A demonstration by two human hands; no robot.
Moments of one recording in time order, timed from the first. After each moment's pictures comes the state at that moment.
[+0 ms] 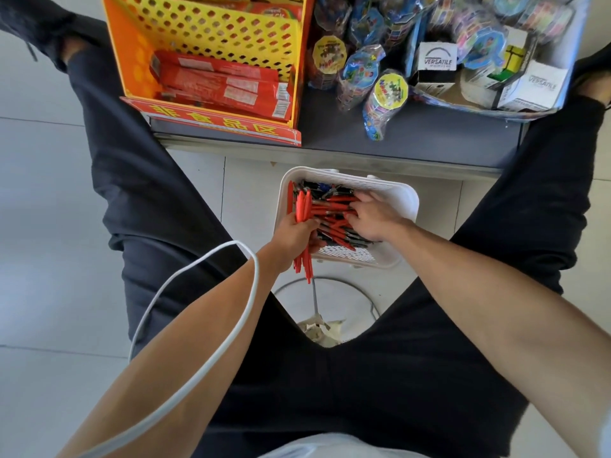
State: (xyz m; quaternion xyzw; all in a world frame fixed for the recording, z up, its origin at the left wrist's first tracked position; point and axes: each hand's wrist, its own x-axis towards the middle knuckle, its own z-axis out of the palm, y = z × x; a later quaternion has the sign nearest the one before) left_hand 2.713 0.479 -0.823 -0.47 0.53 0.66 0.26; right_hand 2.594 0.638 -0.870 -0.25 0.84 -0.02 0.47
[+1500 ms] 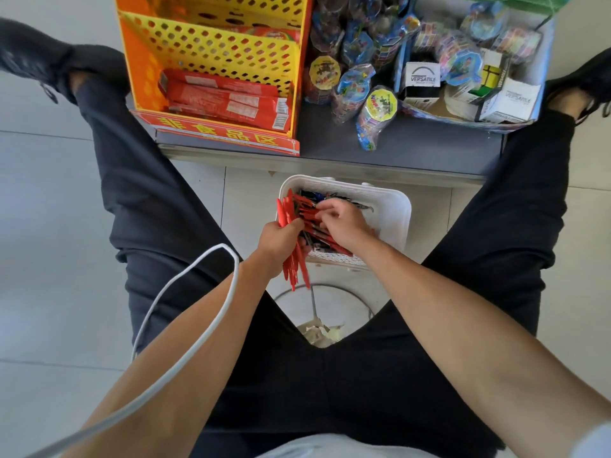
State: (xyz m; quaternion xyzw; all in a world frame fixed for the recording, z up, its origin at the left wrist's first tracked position) left_hand 2.724 0.467 -0.810 -0.54 0.49 0.65 0.19; right_hand 2.640 0.592 -0.831 0.03 0.81 -0.39 0.43
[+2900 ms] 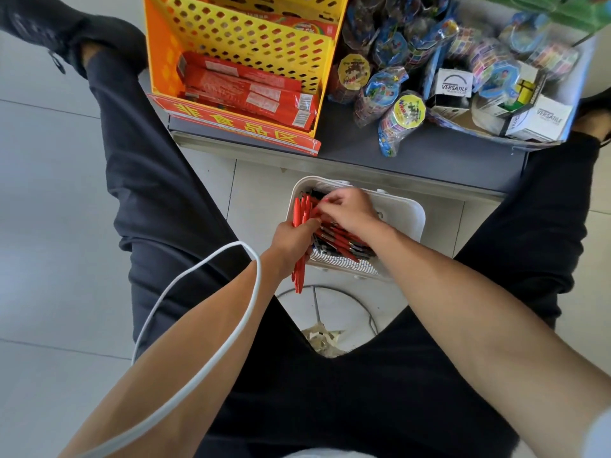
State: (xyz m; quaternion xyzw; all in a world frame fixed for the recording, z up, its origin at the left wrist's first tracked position) left_hand 2.719 0.467 -0.820 -0.54 0.49 0.65 0.20; right_hand 2.608 0.565 -0.847 -0.02 0.83 -0.35 0.44
